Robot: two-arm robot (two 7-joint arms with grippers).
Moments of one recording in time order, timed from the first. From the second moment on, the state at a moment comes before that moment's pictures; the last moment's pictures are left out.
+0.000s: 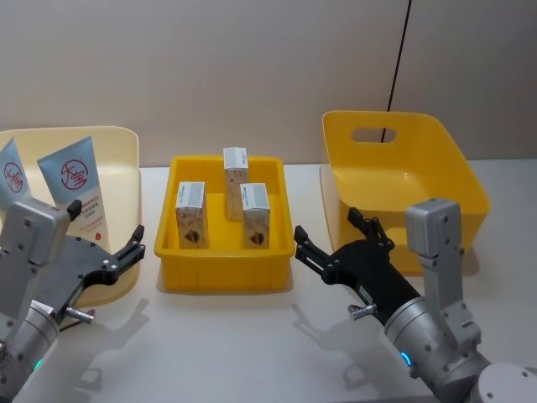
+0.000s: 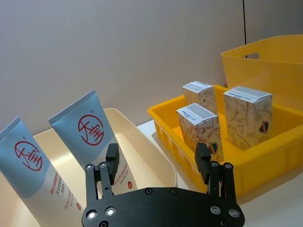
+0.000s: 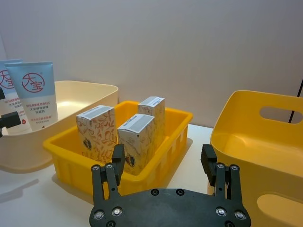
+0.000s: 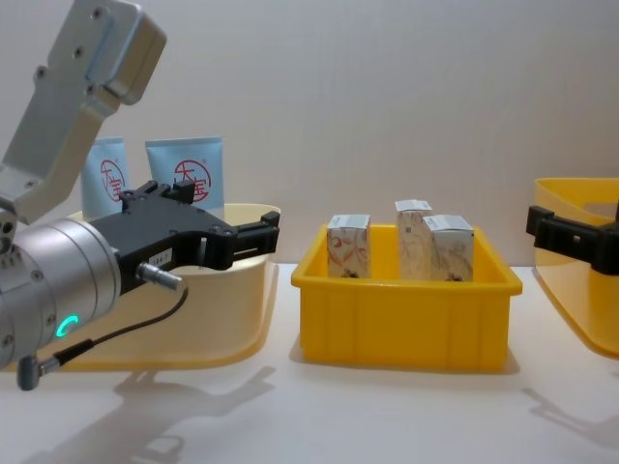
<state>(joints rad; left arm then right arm) -0.24 0.38 0.45 -1.63 -0.20 0.01 -0.01 -0.01 0.34 -0.23 -1.77 0.29 0.03 0.07</state>
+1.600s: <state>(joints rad) -0.24 0.38 0.45 -1.63 -0.20 0.01 -0.01 -0.01 0.34 -0.23 -1.77 0.29 0.03 0.07</state>
